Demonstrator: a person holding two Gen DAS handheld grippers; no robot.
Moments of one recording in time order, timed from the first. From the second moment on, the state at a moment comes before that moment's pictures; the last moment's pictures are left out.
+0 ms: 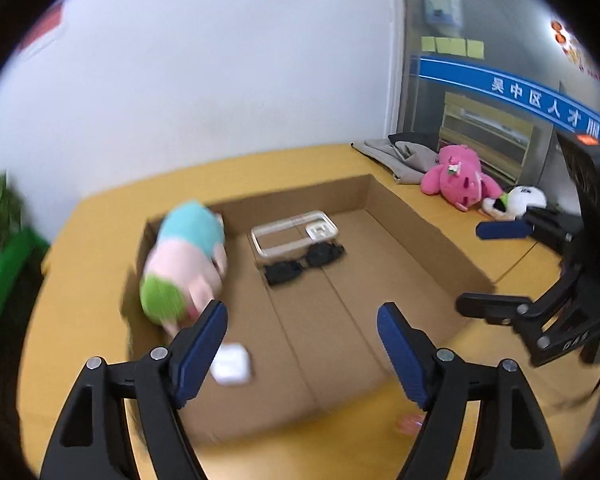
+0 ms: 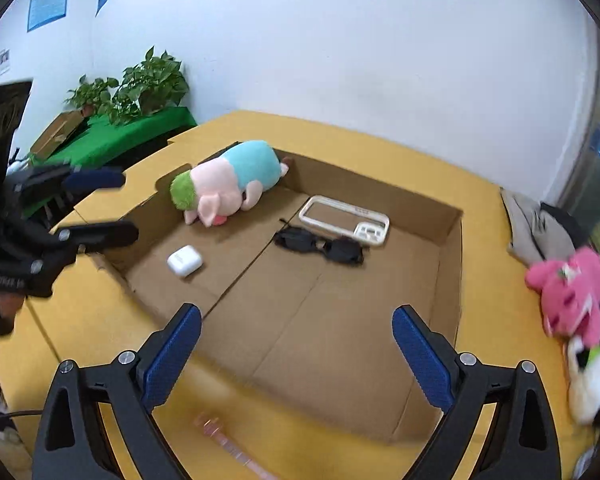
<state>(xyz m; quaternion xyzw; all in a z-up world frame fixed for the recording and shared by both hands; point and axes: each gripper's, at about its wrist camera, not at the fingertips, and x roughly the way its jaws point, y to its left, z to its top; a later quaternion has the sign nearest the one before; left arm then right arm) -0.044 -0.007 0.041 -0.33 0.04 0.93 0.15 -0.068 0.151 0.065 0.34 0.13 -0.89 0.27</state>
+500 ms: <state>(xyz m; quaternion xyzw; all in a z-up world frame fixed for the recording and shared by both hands) 0.014 0.040 -0.014 -0.39 -0.04 0.91 0.15 -0.007 0.189 0.020 0.37 0.14 -0.88 0.26</state>
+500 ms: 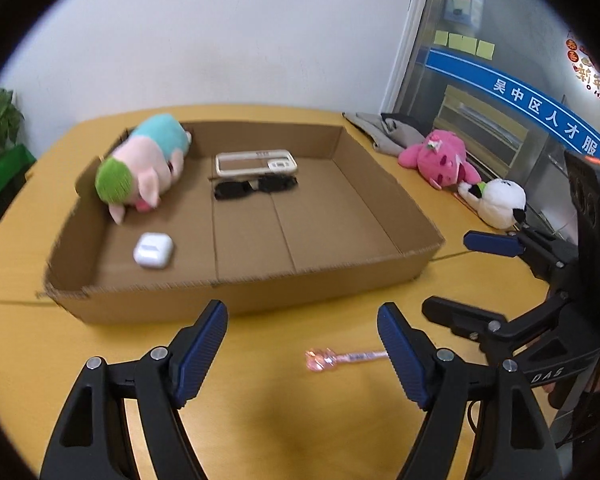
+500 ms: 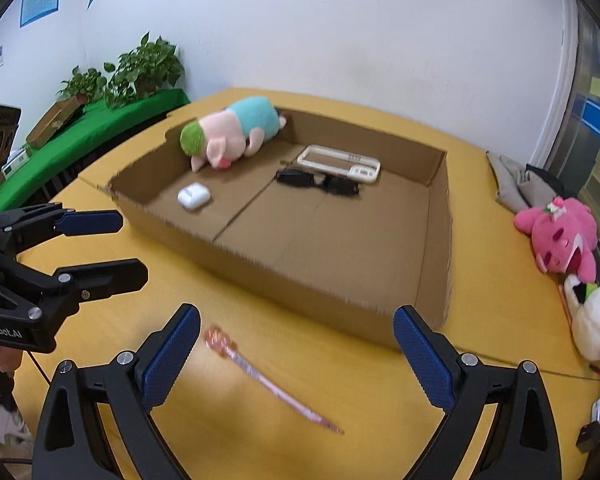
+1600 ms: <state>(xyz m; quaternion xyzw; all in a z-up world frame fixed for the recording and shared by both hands) -0.022 0.088 -0.109 -0.55 -0.16 0.81 0.16 0.062 0.210 -0.077 0.47 0.12 -0.82 0.29</state>
